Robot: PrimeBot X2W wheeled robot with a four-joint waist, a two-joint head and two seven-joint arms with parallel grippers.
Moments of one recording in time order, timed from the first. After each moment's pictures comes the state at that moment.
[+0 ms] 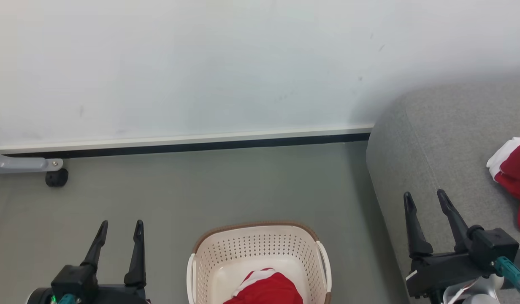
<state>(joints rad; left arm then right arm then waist) -0.05 0.25 -0.22 0.18 -0.41 0.10 -0.25 -0.09 -0.23 0.25 0.03 0.33 -0.12 -0.13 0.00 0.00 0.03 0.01</state>
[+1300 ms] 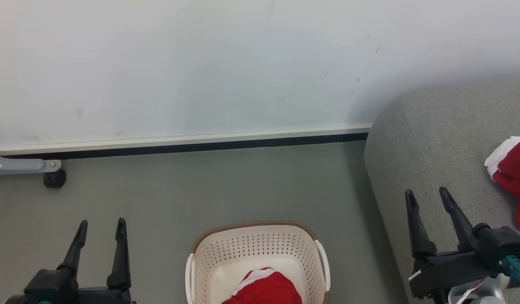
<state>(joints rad) 0.07 0.23 -0.11 -0.08 -0.36 0.12 -0.10 -0.05 -0.24 0.23 -0.07 0.33 -0.12 -0.06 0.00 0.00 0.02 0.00</state>
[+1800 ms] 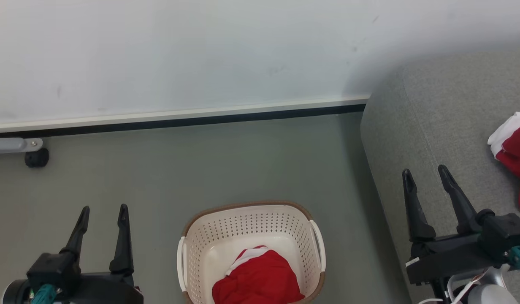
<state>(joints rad) 0.03 0.22 -0.10 -0.08 -0.34 0.12 -0.07 -0.08 -0.23 0.23 -0.16 0.31 -0.12 -0.04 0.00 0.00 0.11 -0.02</state>
